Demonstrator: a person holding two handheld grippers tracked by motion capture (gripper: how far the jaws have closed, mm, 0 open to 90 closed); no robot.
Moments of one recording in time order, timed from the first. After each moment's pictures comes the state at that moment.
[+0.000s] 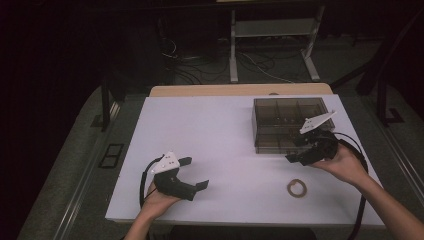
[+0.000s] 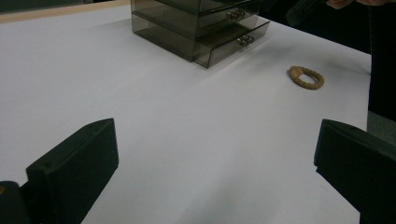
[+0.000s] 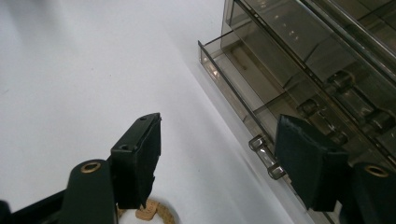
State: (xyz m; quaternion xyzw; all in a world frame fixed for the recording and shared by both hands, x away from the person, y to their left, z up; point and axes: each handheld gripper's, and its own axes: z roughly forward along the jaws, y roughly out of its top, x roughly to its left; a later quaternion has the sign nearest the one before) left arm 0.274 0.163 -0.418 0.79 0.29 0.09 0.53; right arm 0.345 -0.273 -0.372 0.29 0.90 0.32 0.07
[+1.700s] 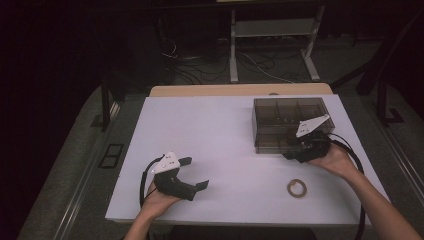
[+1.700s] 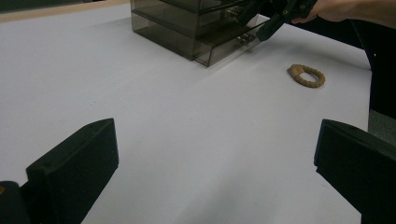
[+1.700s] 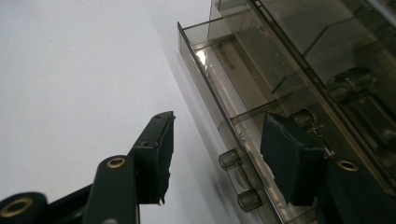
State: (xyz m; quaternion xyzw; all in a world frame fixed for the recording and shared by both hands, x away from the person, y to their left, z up) left arm 0.275 0.162 -0.419 0.79 0.29 0.09 0.53; right arm 0.373 -0.278 -0.413 0.22 0.91 0.33 0.09
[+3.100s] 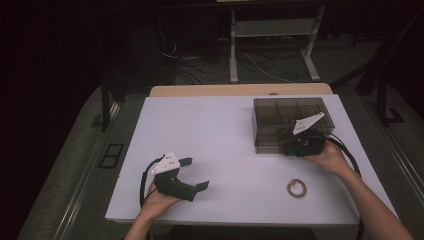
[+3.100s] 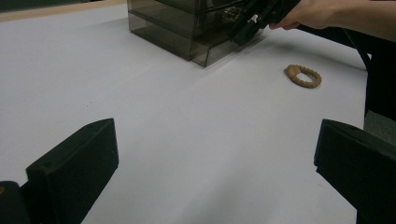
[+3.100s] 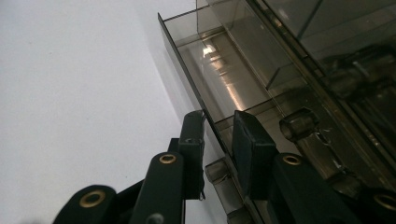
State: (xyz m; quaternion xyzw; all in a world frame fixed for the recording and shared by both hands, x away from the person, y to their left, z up) left arm 0.274 0.162 -0.418 0.79 0.28 0.09 0.53; right arm 0.391 -0.277 -0.429 0.24 0.91 0.34 0.06
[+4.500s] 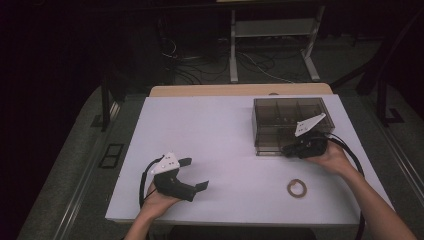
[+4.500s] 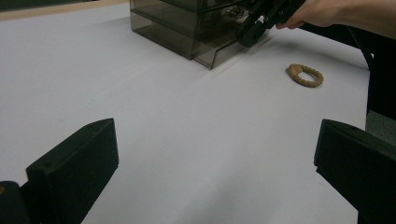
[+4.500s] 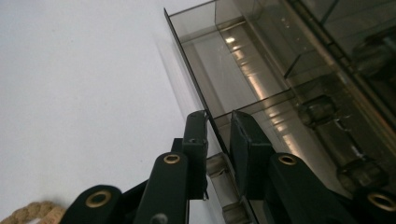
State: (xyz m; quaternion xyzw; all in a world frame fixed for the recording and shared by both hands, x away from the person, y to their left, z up) left arm 0.273 0.163 -0.419 0.79 0.29 0.09 0.53; right arm 0.389 -0.283 -0.430 0.21 0.92 0.34 0.04
